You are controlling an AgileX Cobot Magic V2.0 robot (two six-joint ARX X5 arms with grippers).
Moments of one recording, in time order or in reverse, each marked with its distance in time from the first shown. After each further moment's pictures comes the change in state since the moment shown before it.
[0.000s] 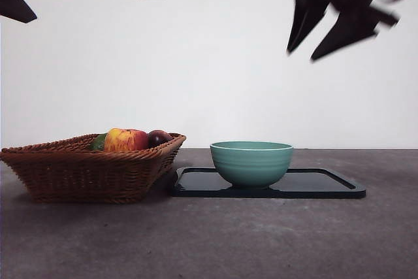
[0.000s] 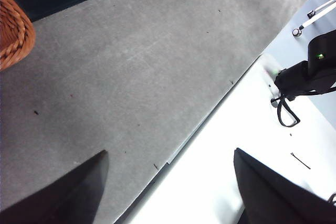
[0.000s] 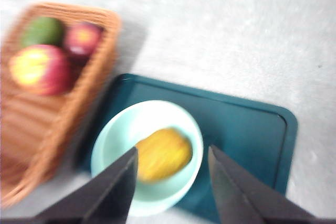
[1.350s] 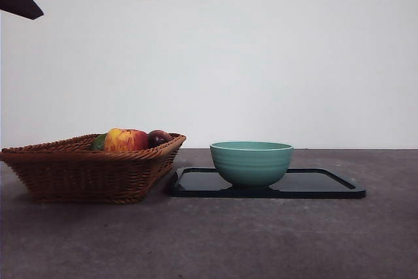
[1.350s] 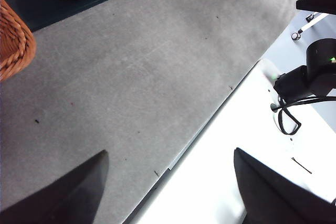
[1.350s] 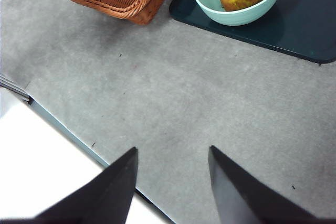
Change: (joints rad) left arm 0.000 0.000 0.000 0.025 0.000 0.000; right arm 0.001 -0.752 -0.346 -0.506 -0.264 -0.074
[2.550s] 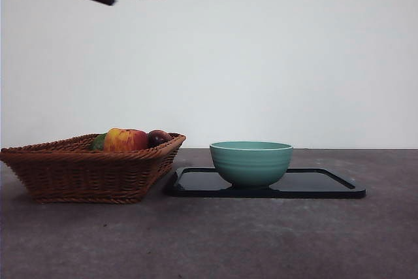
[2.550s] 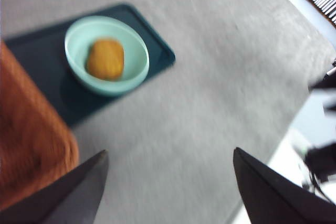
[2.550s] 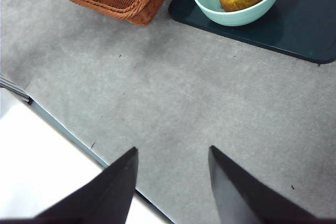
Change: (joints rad) left arm -0.002 0.268 0.199 0.229 -0.109 -0.052; right arm 0.000 0.000 0.000 0.000 0.000 0.000
